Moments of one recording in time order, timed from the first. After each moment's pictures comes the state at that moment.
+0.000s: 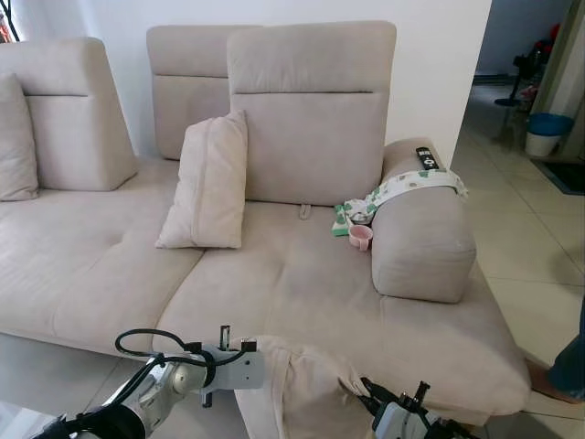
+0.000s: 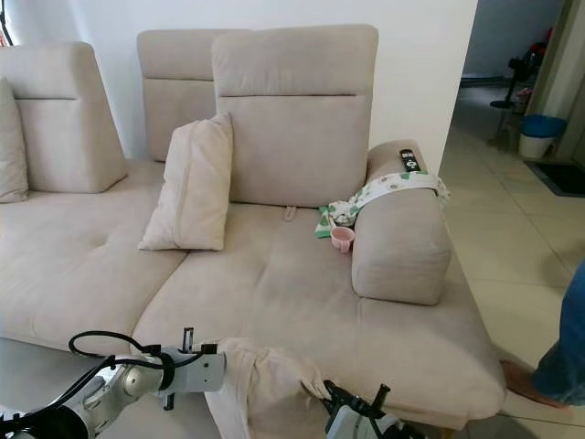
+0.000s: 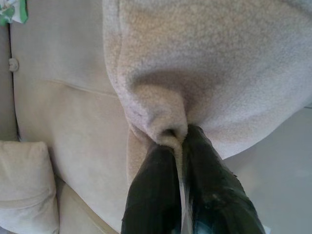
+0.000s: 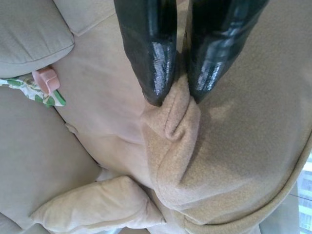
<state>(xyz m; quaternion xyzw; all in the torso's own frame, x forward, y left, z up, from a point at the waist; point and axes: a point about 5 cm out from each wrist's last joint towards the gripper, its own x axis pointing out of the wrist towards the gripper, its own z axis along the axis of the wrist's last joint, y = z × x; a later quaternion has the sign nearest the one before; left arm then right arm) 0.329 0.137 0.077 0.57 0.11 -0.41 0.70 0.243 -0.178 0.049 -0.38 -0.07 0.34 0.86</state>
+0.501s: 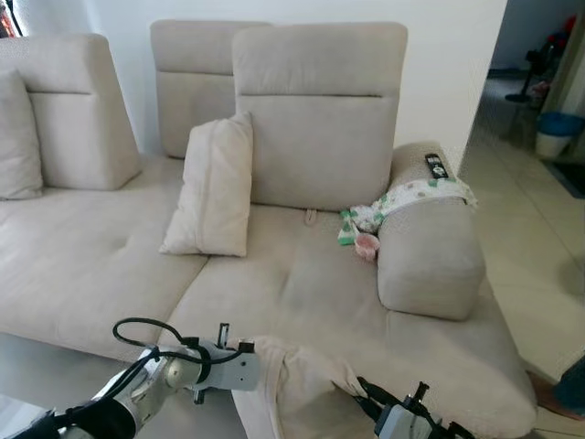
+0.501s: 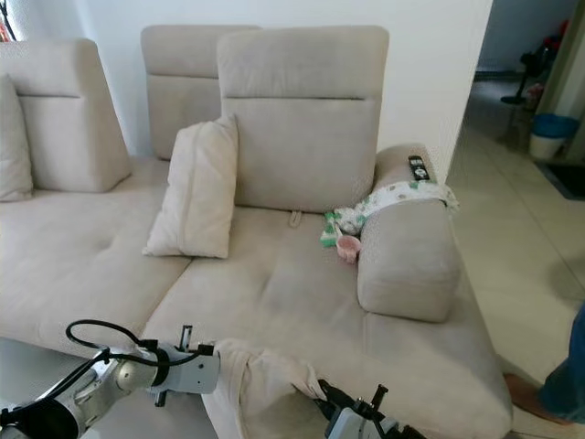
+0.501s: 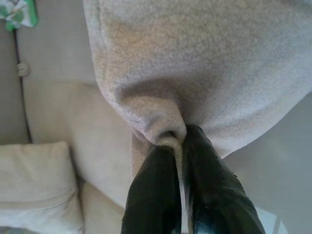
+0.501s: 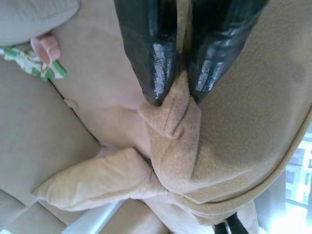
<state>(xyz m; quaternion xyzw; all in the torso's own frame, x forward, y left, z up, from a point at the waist) 0.332 0.141 0.093 0.61 0.09 -0.42 0.67 0.235 -0.172 0.065 -0.35 -0.10 0.35 0.86</state>
